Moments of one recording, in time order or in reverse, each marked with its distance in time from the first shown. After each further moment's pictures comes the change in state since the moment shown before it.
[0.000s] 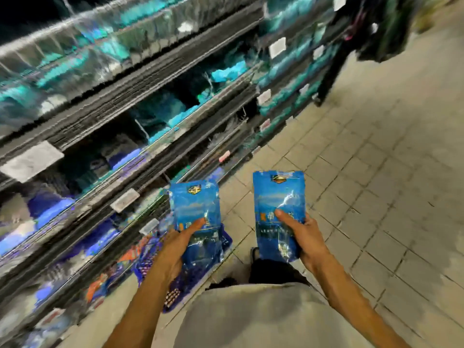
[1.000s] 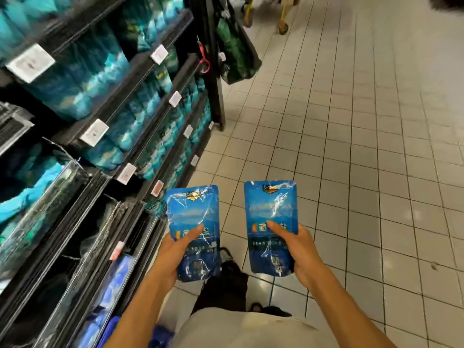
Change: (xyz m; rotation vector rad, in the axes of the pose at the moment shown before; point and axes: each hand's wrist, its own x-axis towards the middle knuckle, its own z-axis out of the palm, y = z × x) left_hand 0.107 0.067 0.460 0.282 -0.430 0.039; right_hand 0.122 -0.174 -0.322 0.236 0.329 -0.110
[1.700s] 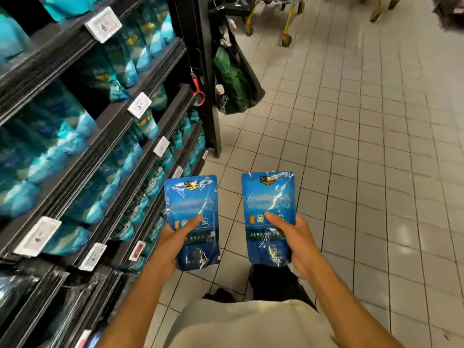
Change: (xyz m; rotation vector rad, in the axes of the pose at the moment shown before) left_hand 0.276 0.203 0.085 -0.010 0.038 0.006; right_hand 0.281 -0.204 0.070 -0.041 -0.039 -0.038
